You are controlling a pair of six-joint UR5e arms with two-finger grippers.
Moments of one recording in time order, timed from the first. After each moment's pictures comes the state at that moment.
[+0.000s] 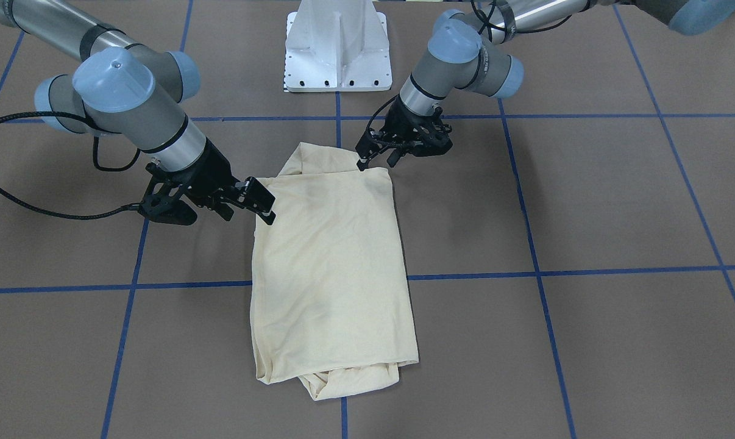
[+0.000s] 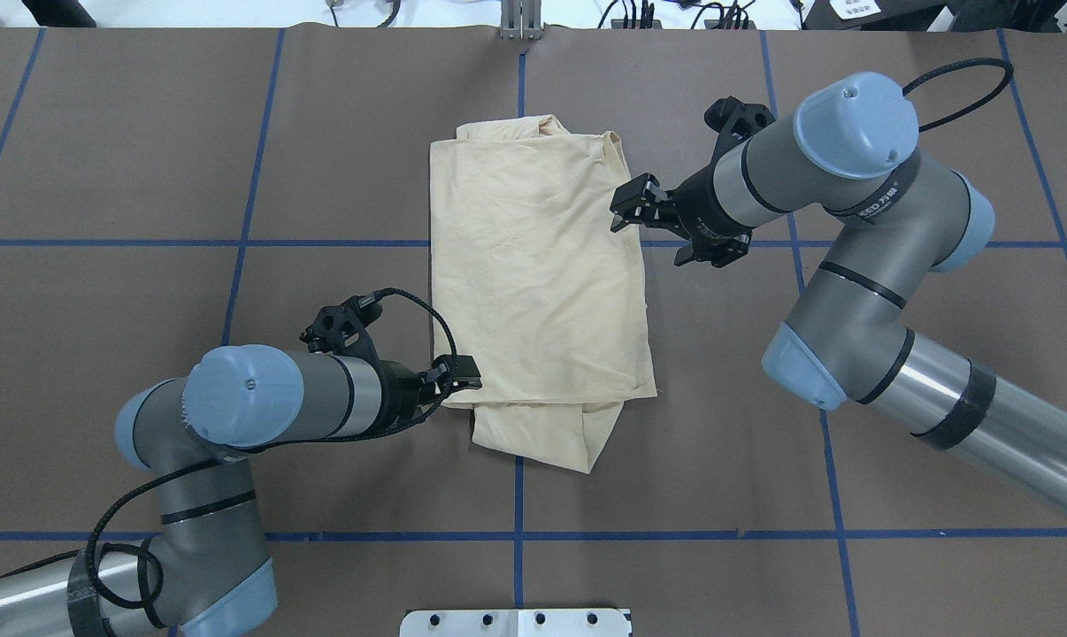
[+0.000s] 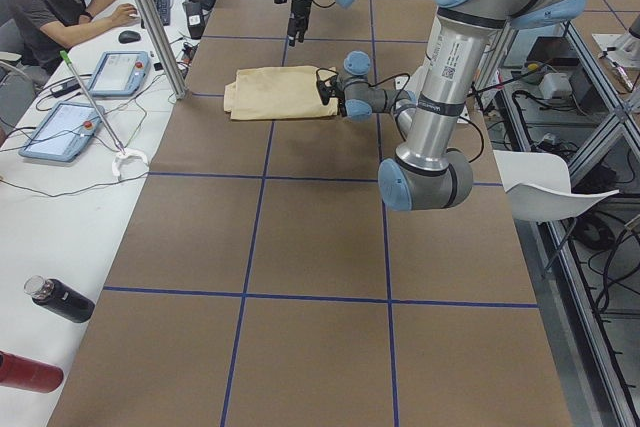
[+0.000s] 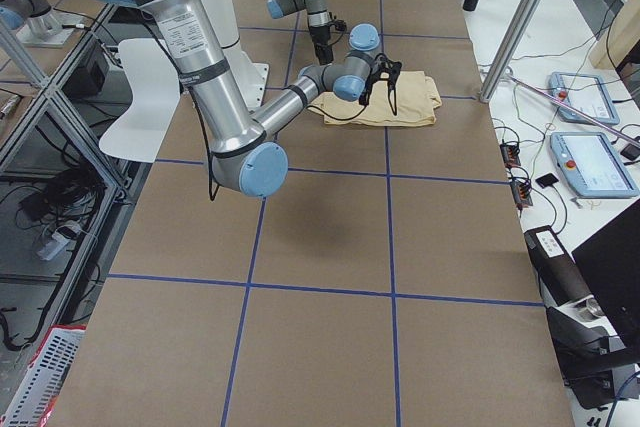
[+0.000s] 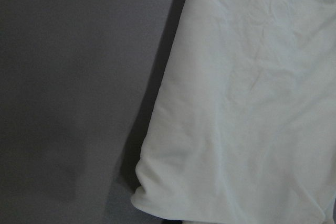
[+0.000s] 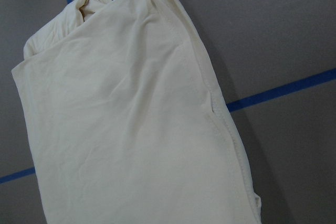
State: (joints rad) left arm -0.37 -2.02 -1.68 -2.23 -1.70 -1.82; right arm 0.75 -1.08 1.66 -1.08 2.07 1.54
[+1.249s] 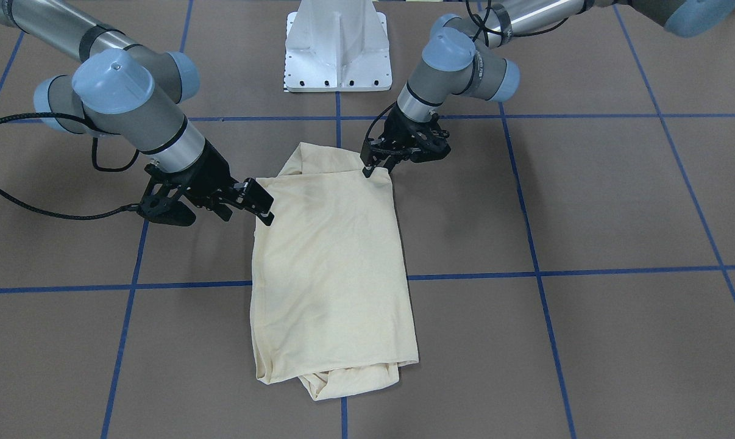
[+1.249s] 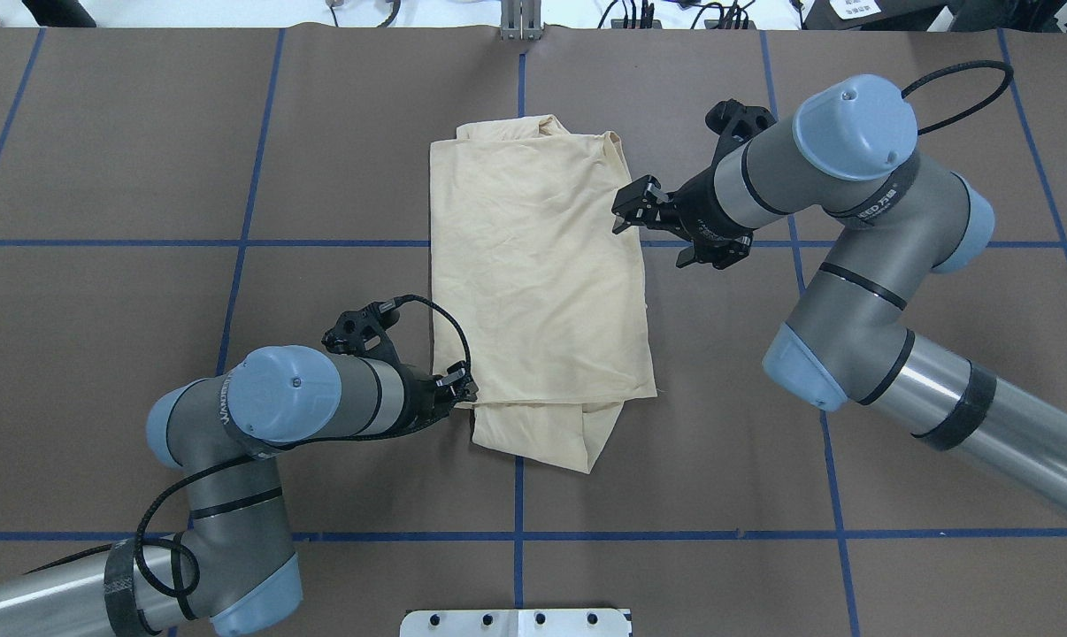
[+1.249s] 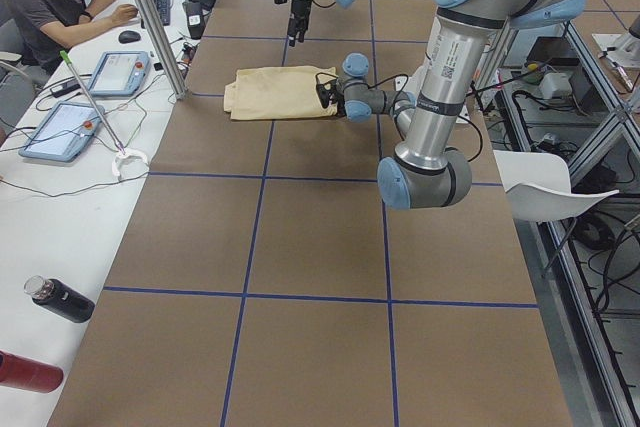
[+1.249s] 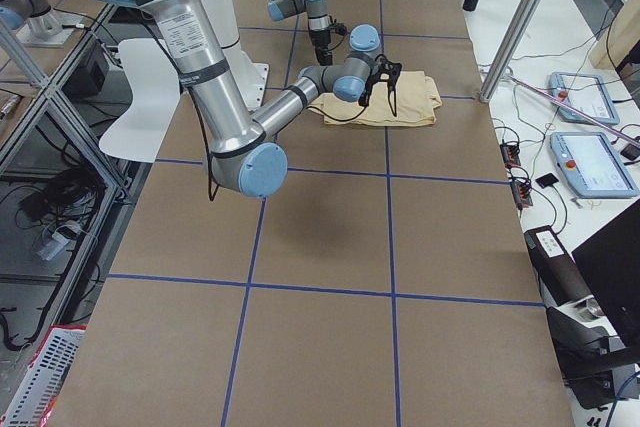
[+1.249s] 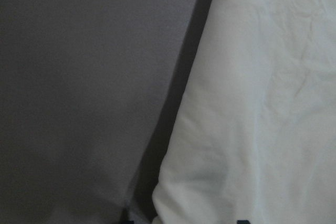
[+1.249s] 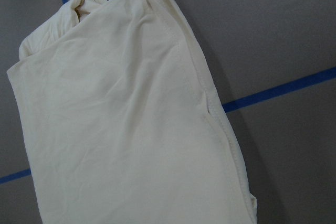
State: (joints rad) left arm -0.37 -2.03 -1.66 -2.21 -1.70 -1.81; right arm 0.75 -1.08 1.66 -1.08 2.07 1.54
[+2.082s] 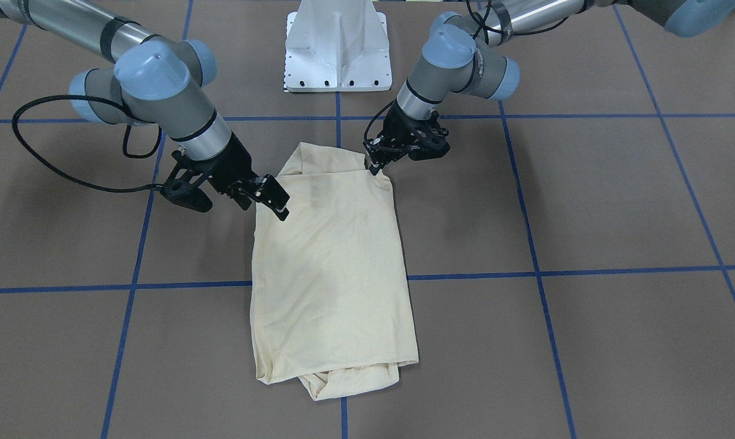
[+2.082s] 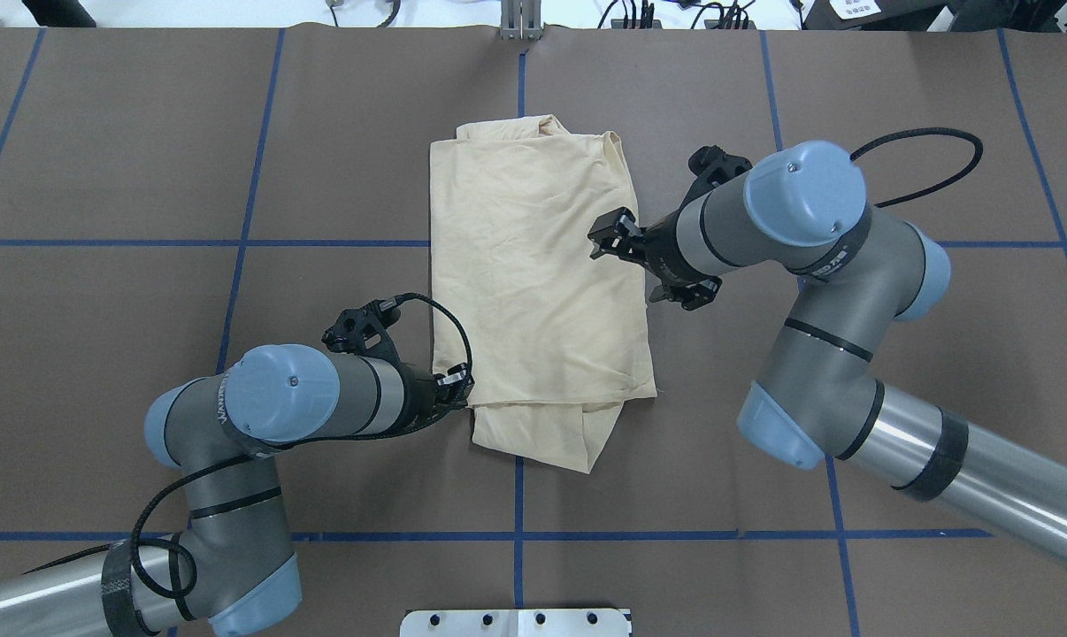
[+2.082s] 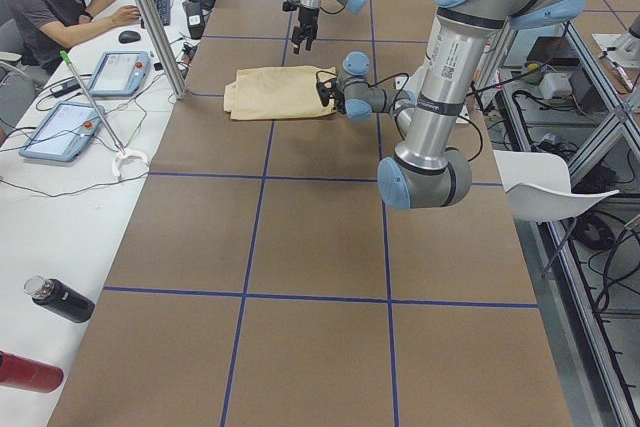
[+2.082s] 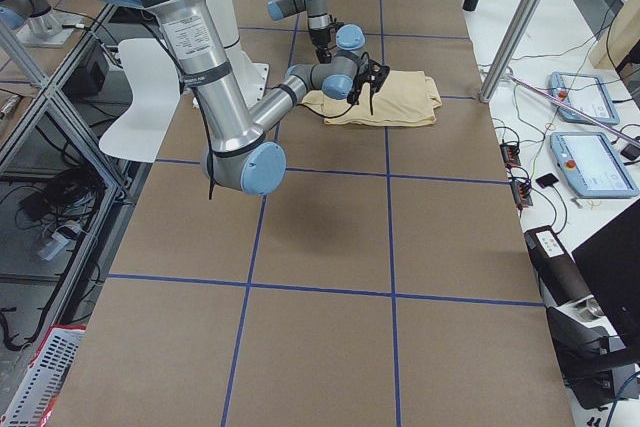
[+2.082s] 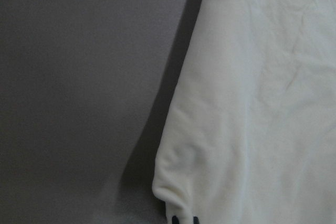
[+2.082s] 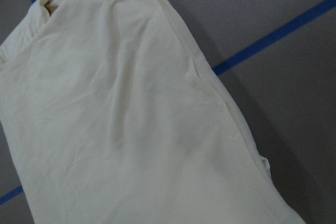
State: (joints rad) left arm -0.37 -2.03 -1.67 -2.20 -1.70 -1.81; right arm 0.62 -1.08 1.70 -1.13 1.89 1.79
